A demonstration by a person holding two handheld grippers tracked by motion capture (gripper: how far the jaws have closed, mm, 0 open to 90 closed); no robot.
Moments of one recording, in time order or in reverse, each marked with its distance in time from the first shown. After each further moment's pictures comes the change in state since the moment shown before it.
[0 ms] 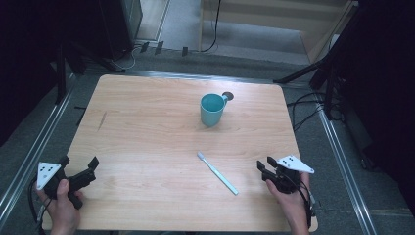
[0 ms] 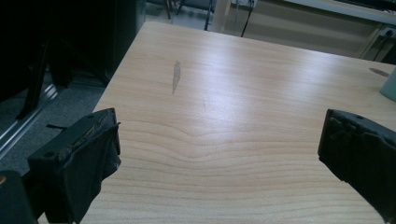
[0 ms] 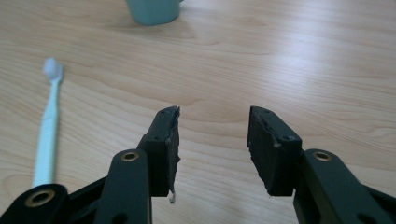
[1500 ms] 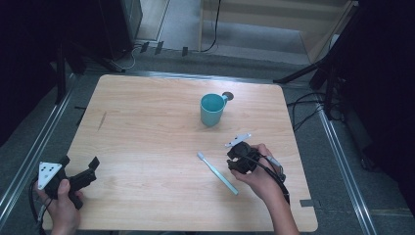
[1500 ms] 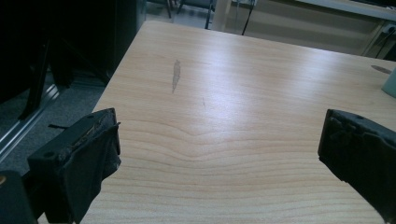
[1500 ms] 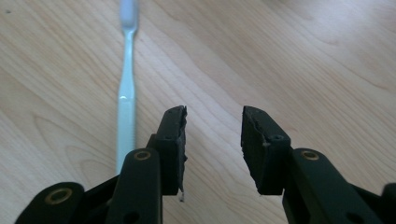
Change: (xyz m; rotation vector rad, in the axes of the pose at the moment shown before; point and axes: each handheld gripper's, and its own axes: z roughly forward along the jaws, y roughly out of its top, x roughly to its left) left arm -0.002 0.000 0.000 0.005 0.004 0.006; right arm 0.090 0.079 0.056 0.493 0.057 -0.383
